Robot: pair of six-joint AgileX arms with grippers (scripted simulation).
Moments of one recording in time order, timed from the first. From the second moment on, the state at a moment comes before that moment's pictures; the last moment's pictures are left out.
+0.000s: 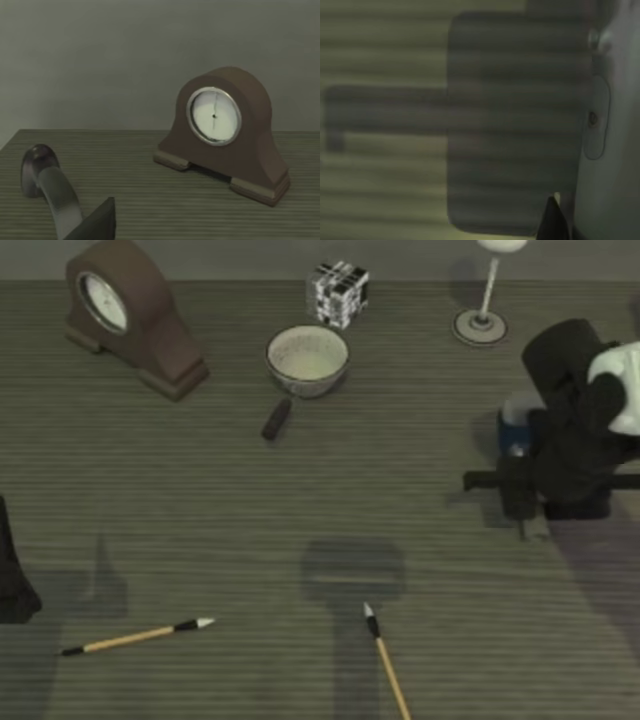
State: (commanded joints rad) left arm 0.00 0.00 0.00 0.00 0.00 0.00; right arm 0.31 1.97 1.17 -0.53 0.00 0.31
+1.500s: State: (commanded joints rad) left arm 0.00 0.00 0.00 0.00 0.00 0.00; right arm 0.30 1.61 0.80 0.81 -0.47 0.02
